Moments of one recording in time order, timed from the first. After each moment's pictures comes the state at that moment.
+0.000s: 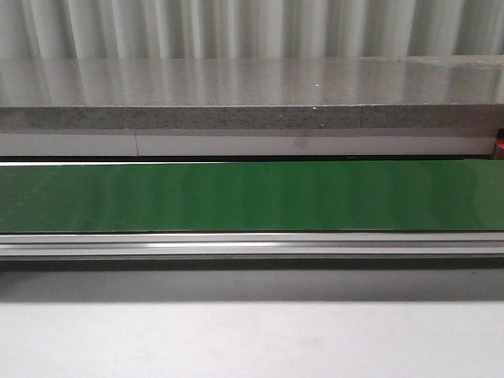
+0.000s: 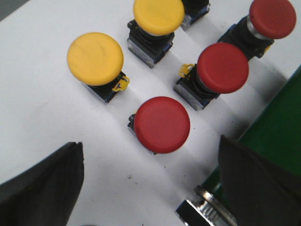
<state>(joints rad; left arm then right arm) 0.33 1.34 -0.74 0.20 0.48 -0.61 -0.06 0.69 -0.68 0.10 0.53 -0.11</state>
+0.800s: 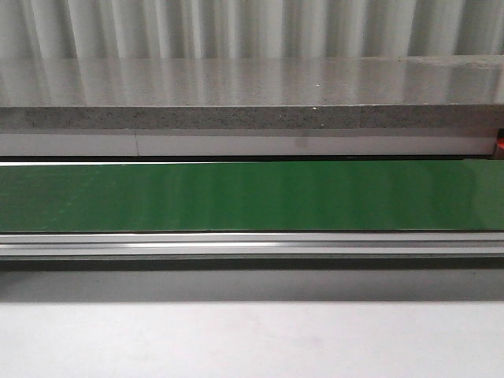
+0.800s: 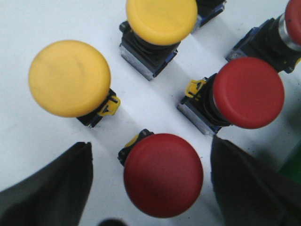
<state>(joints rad) 0.35 1.53 -0.75 0.20 0.31 -0.61 -0.06 0.69 -0.68 0.10 0.53 -0.11</state>
